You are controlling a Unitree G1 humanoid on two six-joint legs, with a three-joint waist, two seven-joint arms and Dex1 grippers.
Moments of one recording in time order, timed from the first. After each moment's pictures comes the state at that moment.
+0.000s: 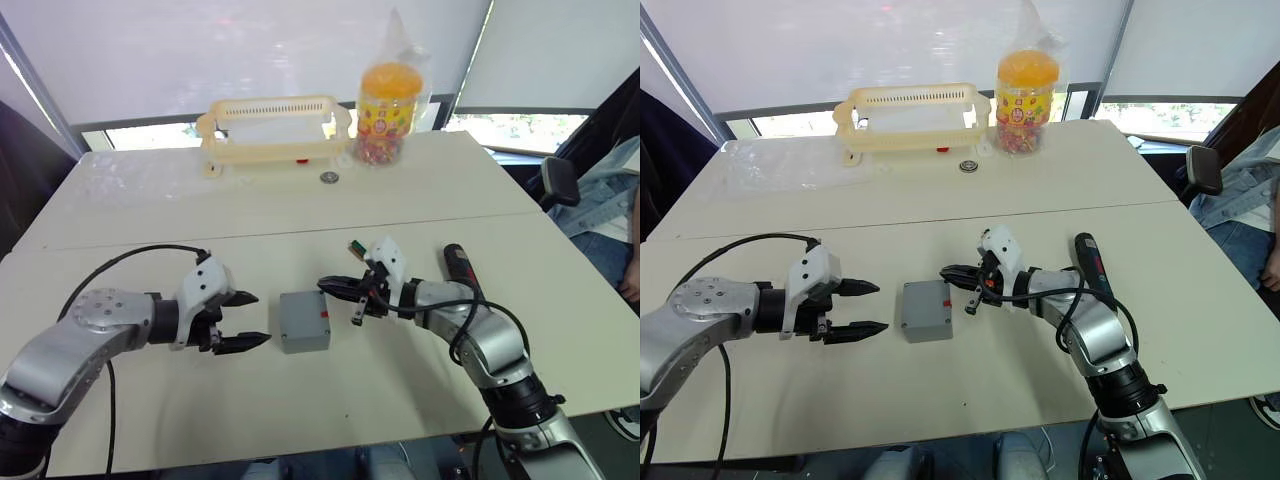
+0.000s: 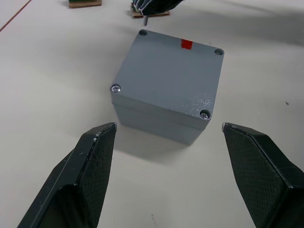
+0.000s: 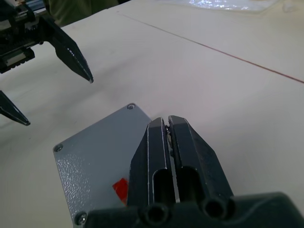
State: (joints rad) left arm -0.23 0.94 0.02 -0.49 -0.57 0.73 -0.94; right arm -0.47 -0.41 0.21 -0.21 0.33 0.59 0.79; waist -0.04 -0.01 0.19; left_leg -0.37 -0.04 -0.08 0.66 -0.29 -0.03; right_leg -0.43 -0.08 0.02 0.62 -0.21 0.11
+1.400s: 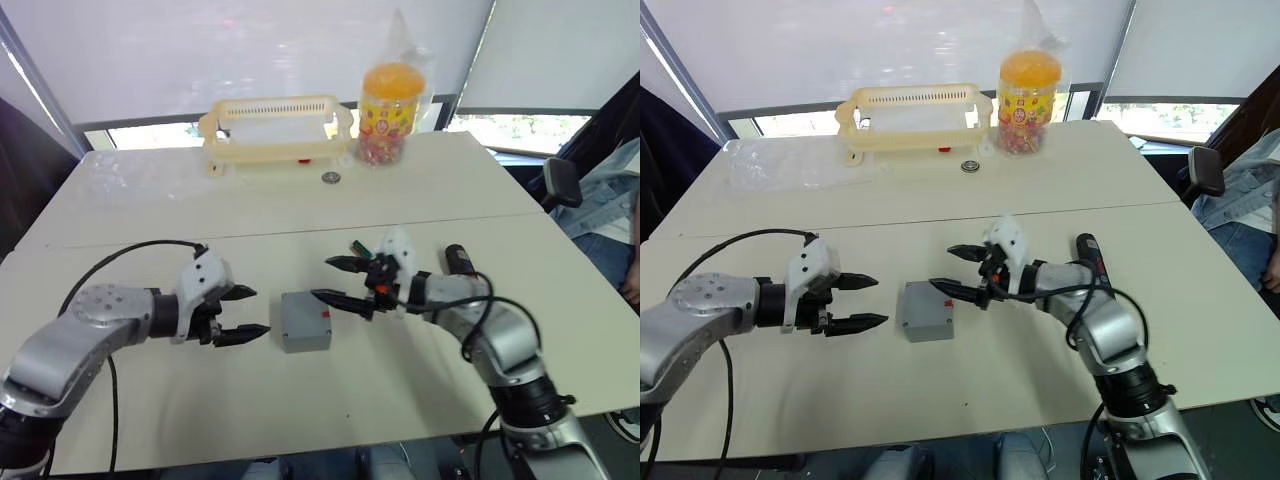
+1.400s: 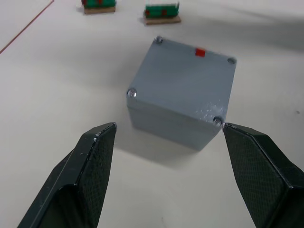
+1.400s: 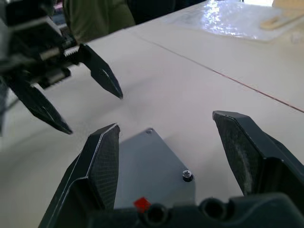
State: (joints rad) left arm -0.33 0.93 0.03 -0.45 -0.63 0.77 -0.95; right arm -0.55 -0.51 0.02 -0.33 0.55 0.83 0.80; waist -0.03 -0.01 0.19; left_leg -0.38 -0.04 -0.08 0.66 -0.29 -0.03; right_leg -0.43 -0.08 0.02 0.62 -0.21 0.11
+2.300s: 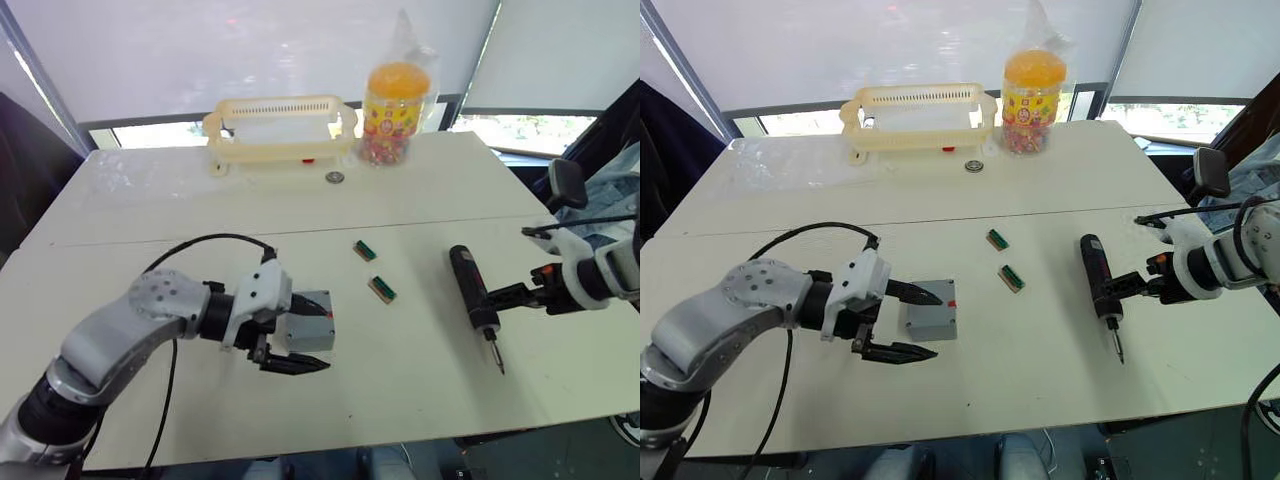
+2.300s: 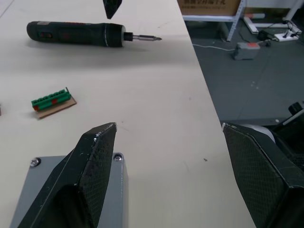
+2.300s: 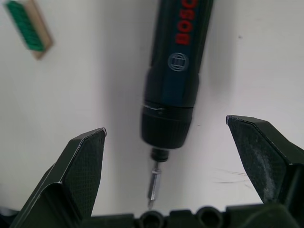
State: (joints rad) left arm -0.46 0.82 -0.17 -0.61 -0.64 0.73 -1.02; right arm -0.83 -1.21 0.20 0.22 0.90 1.61 0.56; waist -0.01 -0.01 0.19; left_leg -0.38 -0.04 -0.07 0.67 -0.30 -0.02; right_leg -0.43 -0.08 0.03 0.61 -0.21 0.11
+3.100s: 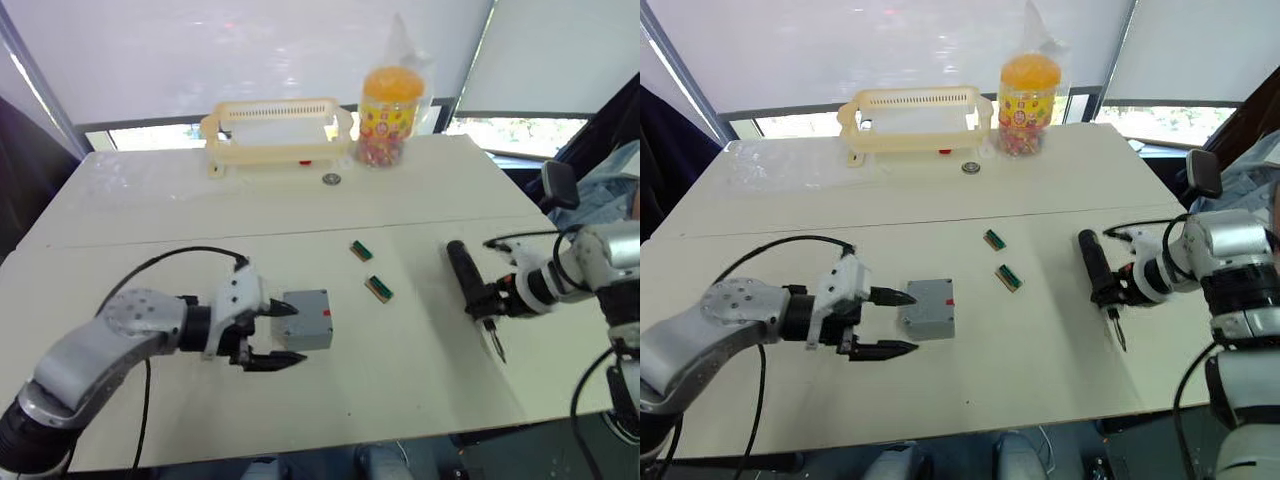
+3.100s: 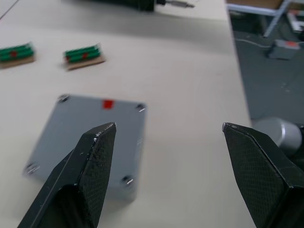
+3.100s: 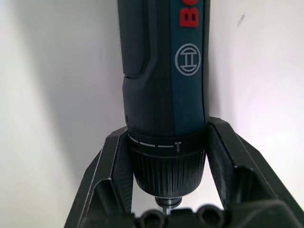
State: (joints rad) left arm -0.32 0.88 0.00 -0.54 -0.67 0.76 -0.93; right arm -0.98 -0.90 0.06 0.56 0.59 1.51 0.45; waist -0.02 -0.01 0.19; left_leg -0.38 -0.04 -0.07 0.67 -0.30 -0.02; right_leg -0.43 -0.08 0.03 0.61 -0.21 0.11
